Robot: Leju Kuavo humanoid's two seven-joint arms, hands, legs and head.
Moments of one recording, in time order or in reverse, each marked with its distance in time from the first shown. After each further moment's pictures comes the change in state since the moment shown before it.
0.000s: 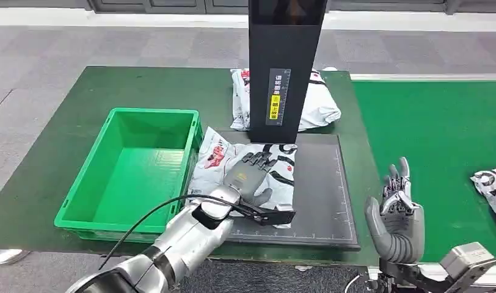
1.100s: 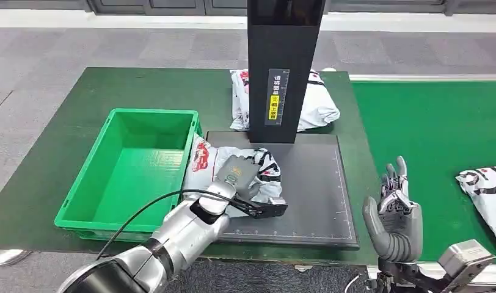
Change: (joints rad) left arm -0.051 0.013 0.003 0.082 -0.074 0.017 0.082; right arm -0.005 0.001 0.000 0.000 0.009 0.010 0.013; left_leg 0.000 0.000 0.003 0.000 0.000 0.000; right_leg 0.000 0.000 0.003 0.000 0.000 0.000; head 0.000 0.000
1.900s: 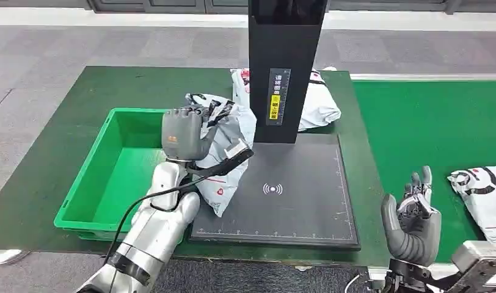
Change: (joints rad) left arm 0.193 0.082 0.287 -0.613 0.121 0.587 -0.158; right arm 0.008 0.005 -0.037 0.000 0.023 -0.202 0.021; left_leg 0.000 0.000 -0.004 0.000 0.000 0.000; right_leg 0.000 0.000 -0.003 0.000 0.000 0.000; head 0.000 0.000
